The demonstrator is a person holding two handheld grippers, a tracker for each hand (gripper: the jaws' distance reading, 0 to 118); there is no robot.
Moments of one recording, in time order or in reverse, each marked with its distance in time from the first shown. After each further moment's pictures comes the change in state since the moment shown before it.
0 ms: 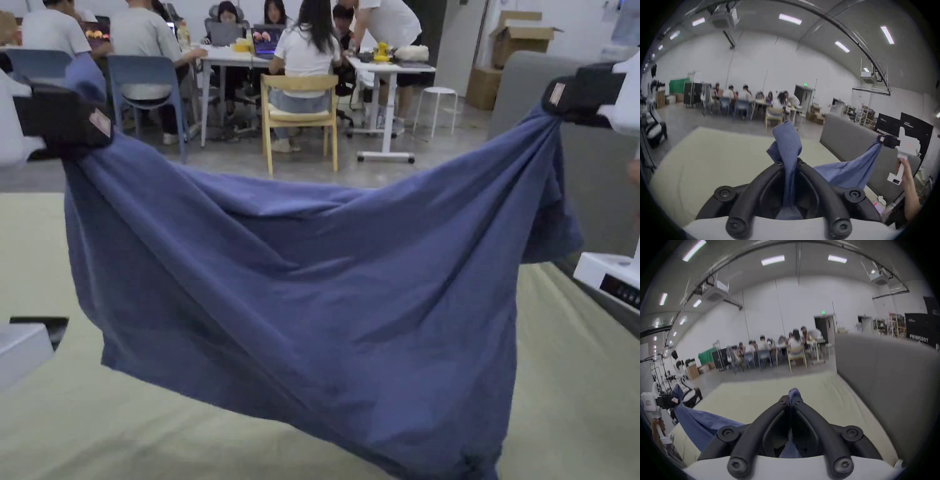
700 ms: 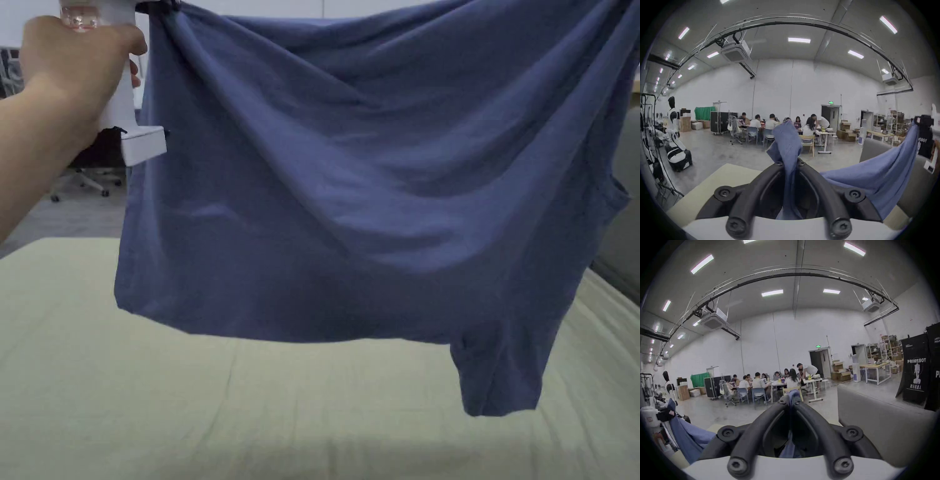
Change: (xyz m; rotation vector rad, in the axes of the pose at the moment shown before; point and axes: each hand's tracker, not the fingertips) left arm -0.052 0.142 -0.170 0.162 0.303 -0.121; right arm -0.066 0.163 -0.172 0.210 -0.101 0.010
